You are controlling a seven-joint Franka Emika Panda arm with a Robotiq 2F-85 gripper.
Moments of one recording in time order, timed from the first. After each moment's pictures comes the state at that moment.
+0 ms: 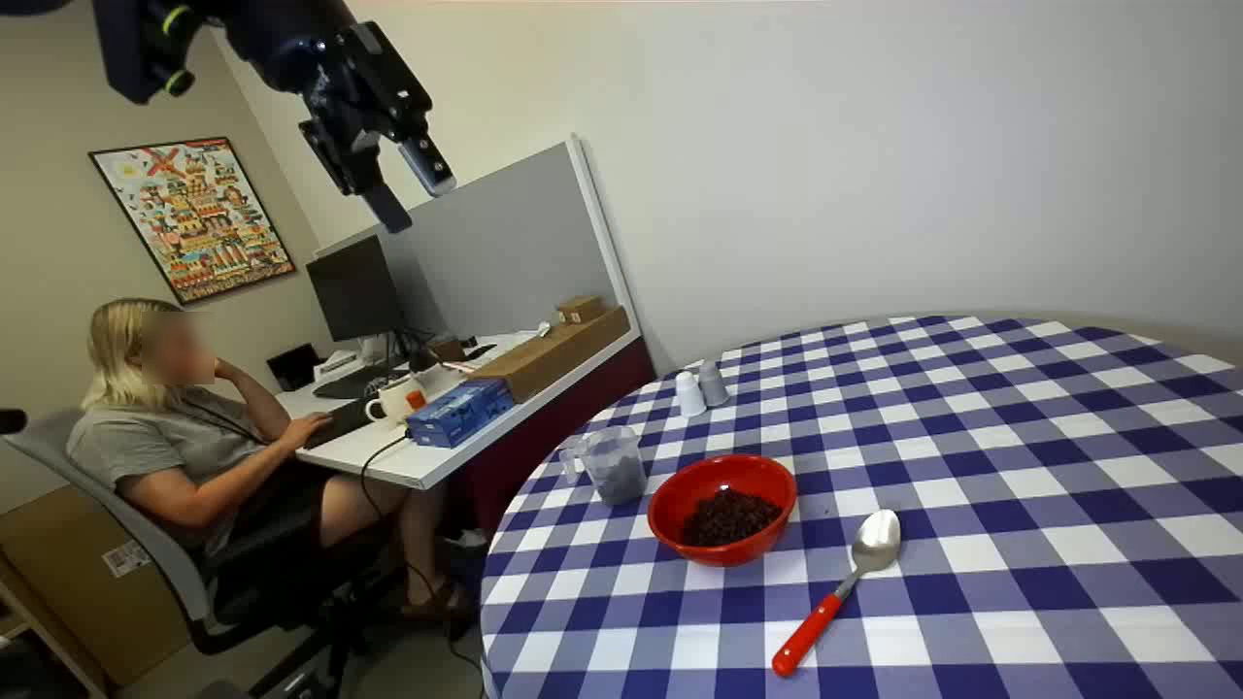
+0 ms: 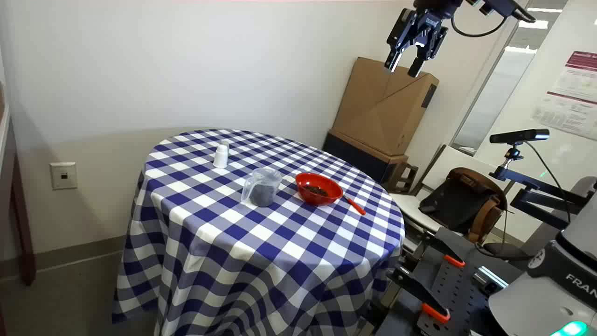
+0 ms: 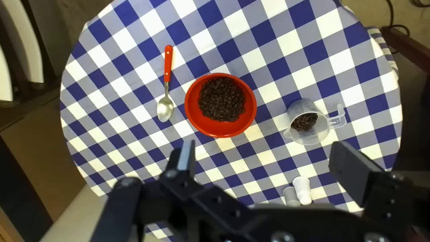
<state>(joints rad) -0.12 -0.60 0.07 -2.58 -0.15 2.14 0.22</state>
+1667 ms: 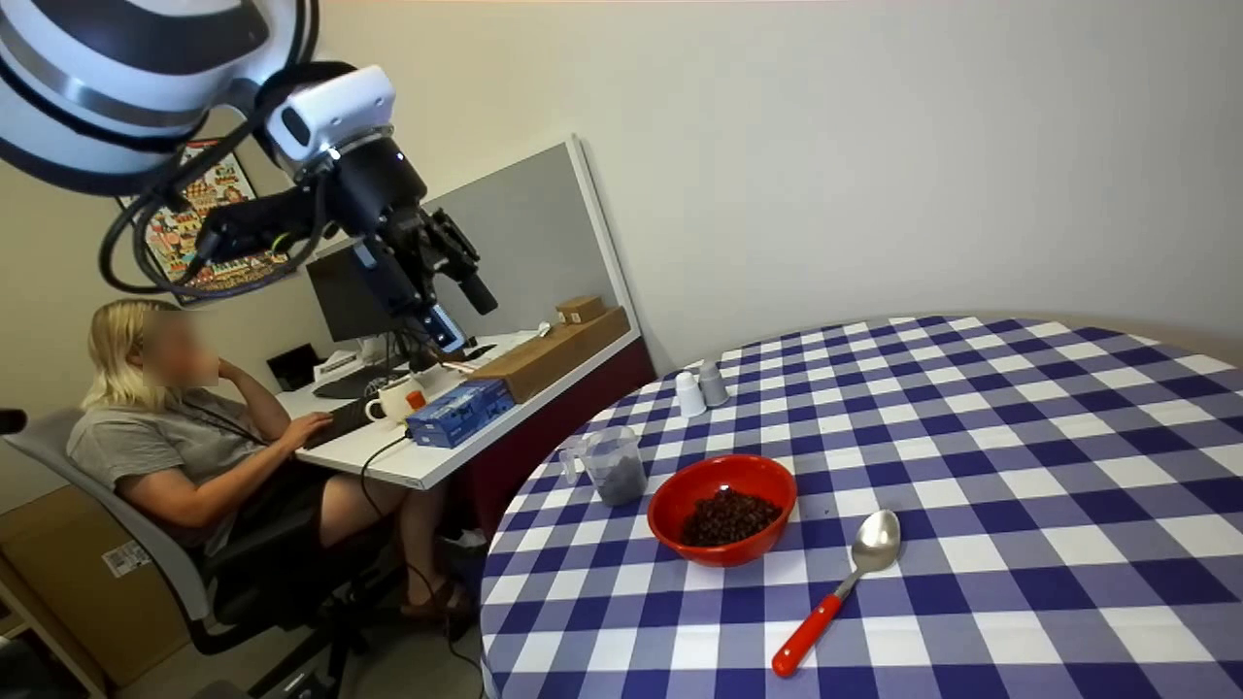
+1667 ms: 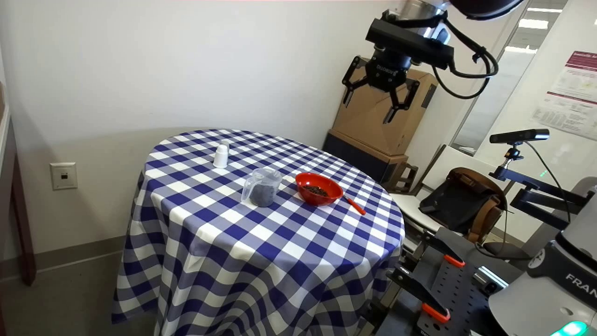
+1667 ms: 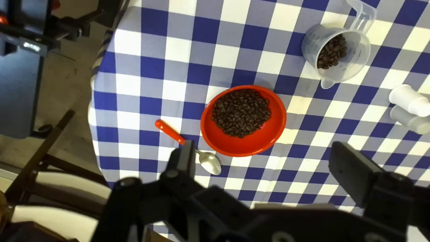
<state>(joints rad) -0.23 -0.40 0.26 -2.69 -0.16 2.48 1.26</state>
